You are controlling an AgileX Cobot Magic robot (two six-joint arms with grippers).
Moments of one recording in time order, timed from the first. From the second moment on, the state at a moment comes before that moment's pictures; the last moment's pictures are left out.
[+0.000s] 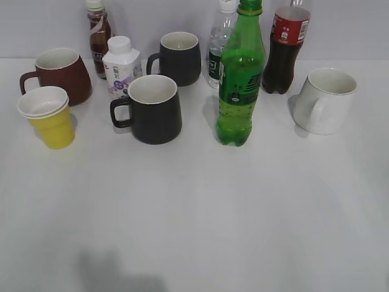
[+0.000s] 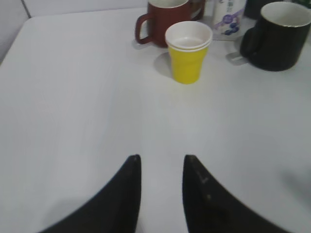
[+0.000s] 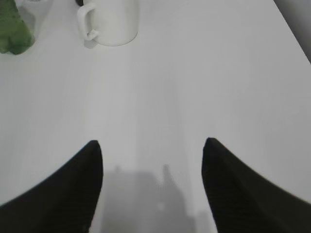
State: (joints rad) left arm -0.01 -0.01 -0.52 -0.06 1.07 0.08; right arm 0.07 -0.01 -0.50 -0.03 1.04 0.00
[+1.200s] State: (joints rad) left arm -0.04 1.05 -0.49 -0.17 -0.21 0.08; right arm 0.34 0.93 -0.52 0.00 -0.16 -0.01
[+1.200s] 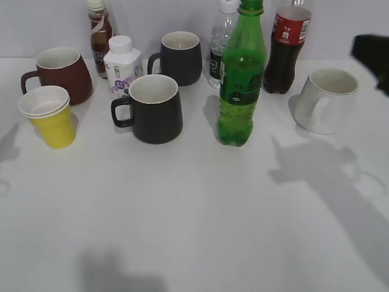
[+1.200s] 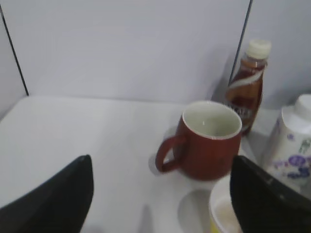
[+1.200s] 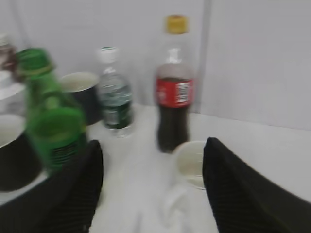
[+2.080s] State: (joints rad) left arm -0.27 1.26 -0.18 -0.16 -0.68 0.08; right arm 0.45 1.14 -0.52 -0.04 -0.36 0.03
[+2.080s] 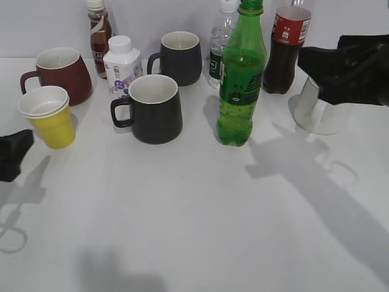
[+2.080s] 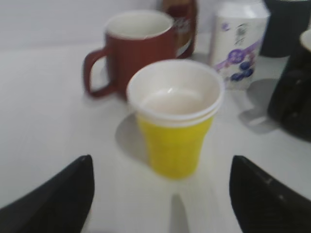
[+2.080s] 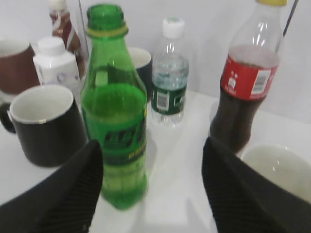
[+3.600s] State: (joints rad) left arm -0.28 2.01 -0.58 -0.08 -1.21 0.08; right arm 0.45 1.59 -0.53 -0.09 -0.78 0.10
